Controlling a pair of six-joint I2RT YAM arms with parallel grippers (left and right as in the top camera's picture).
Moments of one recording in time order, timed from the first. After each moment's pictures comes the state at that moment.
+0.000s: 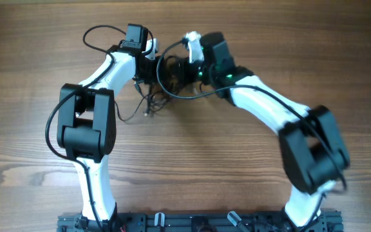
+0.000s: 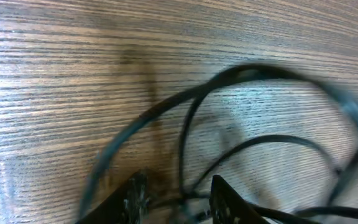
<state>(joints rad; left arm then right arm) -0.19 2.20 1.55 -0.57 0.35 -0.32 0.50 1.93 1.32 0.02 -0.48 0.38</state>
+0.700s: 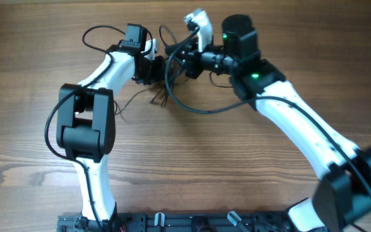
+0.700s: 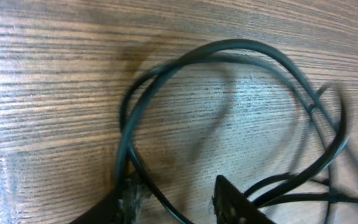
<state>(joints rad) -0.18 2.20 1.55 -0.58 0.38 -0.32 0.47 1.66 1.33 -0.01 -0.65 0.24</state>
